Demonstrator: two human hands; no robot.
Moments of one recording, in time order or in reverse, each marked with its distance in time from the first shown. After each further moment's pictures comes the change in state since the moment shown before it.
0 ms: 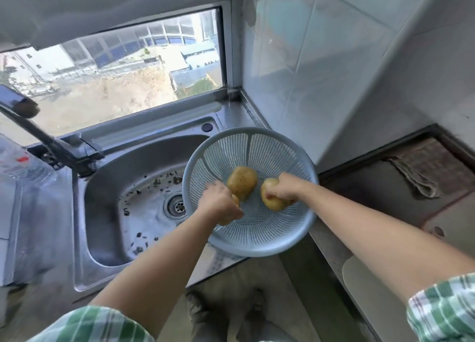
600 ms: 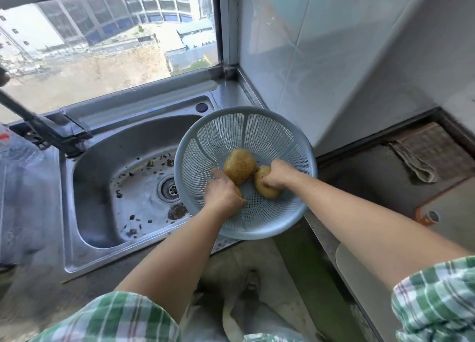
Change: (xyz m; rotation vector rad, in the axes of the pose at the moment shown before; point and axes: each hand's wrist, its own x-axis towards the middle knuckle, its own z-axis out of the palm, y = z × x) left_hand 0.007 0.008 0.047 -0.073 0.105 -0.025; right_hand 0.019 0.007 0.023 -0.141 0.103 -0.015
